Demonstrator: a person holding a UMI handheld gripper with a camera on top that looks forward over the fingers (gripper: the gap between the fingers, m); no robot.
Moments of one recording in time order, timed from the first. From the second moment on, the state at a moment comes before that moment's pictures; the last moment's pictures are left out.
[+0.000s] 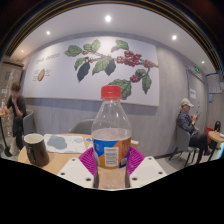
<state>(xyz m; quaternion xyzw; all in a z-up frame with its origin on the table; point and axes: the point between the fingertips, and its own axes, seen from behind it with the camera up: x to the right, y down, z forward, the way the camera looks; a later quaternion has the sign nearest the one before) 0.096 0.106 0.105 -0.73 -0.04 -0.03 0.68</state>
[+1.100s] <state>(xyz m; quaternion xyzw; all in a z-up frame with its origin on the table) -0.068 0.140 0.202 -0.23 -0.61 -0.67 0.35</state>
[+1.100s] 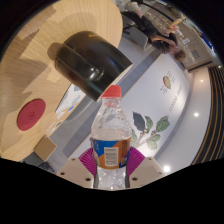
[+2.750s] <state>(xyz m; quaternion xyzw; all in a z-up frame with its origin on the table) 0.013 0.009 0.100 -0.76 -0.06 0.06 0.64</state>
